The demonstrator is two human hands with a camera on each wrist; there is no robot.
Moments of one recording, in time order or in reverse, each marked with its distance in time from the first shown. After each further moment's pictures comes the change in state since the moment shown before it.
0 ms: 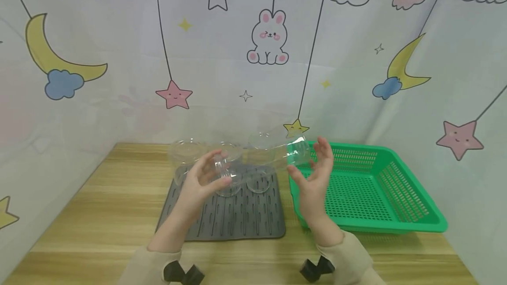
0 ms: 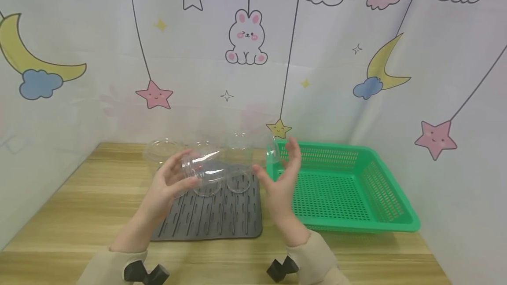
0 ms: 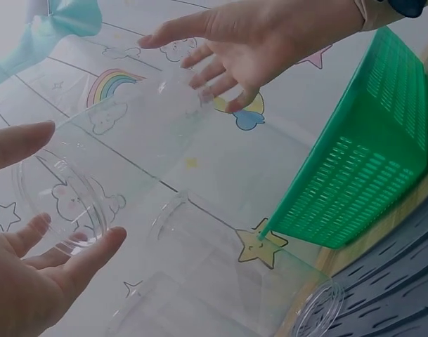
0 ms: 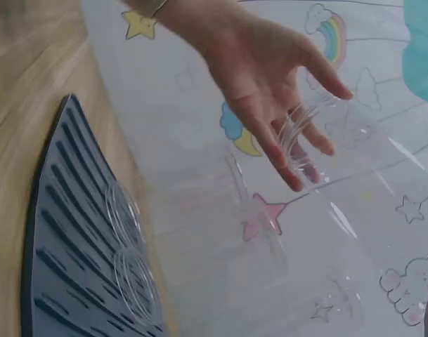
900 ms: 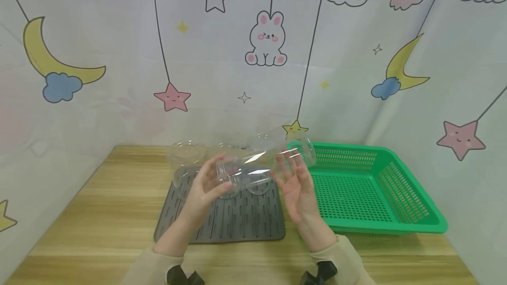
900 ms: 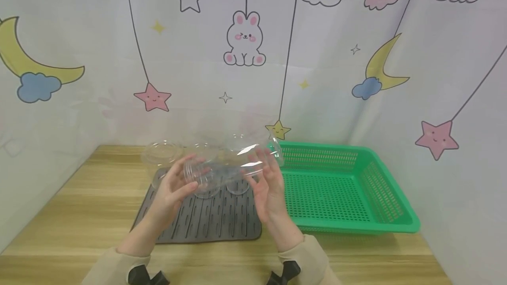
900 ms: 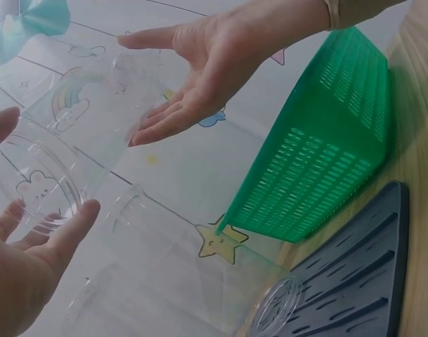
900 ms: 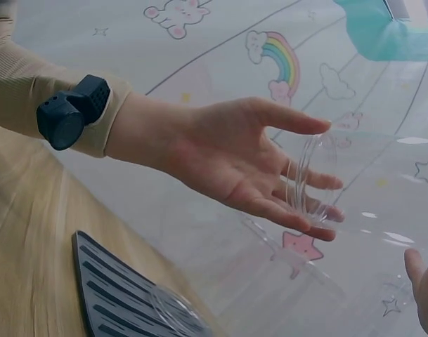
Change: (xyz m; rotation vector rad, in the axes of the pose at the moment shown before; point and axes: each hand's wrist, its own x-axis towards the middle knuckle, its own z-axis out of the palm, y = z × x) left_hand 0.001 -0.020 0.008 -0.055 -0.059 0.157; right_hand -0.008 0.010 0.003 0.648 -0.078 0.469
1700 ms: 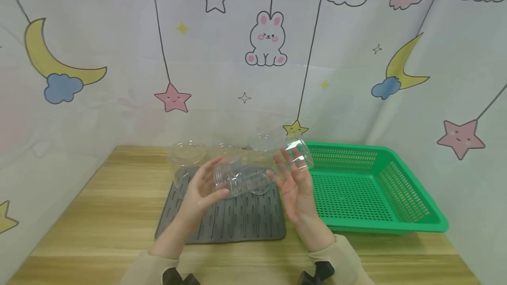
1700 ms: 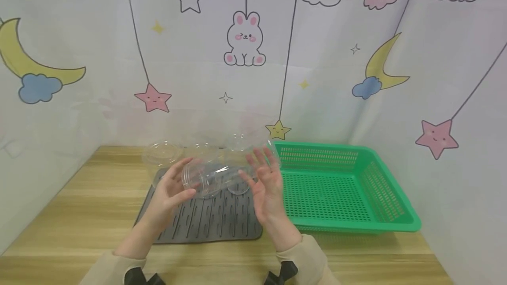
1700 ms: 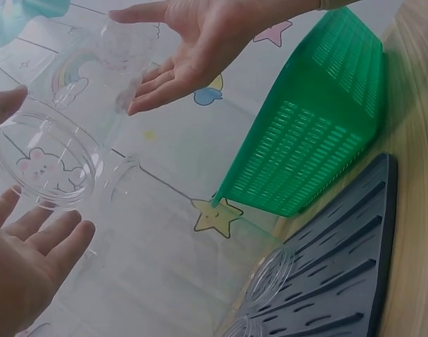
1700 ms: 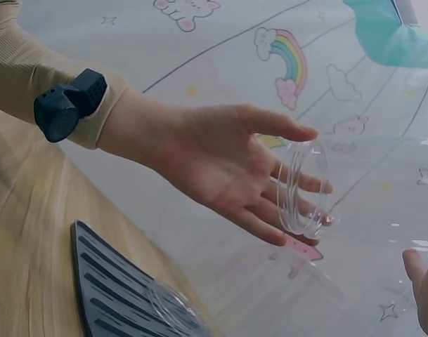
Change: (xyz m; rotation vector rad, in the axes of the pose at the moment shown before) left_hand -0.007 -0.009 -0.014 0.016 0.011 -0.042; right_hand 0.000 0.004 0.006 0.010 -0.048 -0.051
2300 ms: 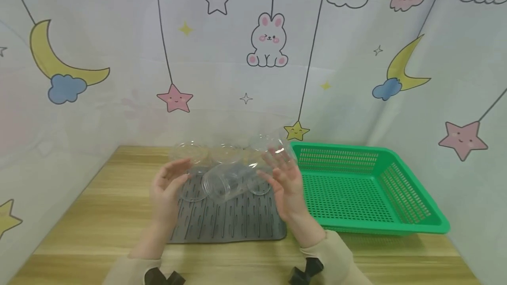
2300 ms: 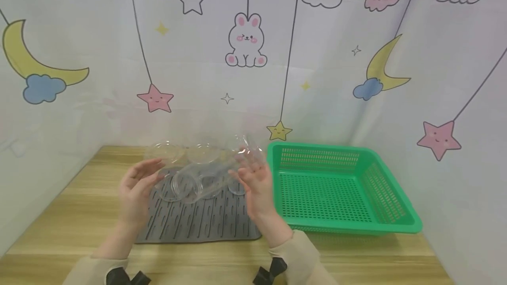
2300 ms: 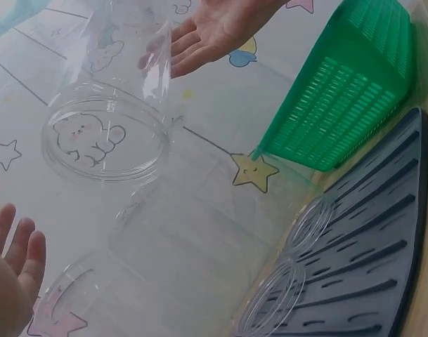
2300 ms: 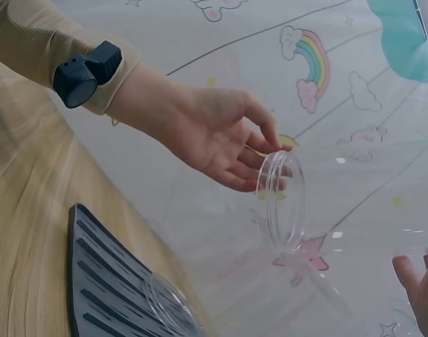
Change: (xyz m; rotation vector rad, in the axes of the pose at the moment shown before) left_hand -0.008 0.006 -0.033 -0.126 0.450 0.184; right_hand 0.006 0.016 0.010 -0.189 -0.062 -0.018
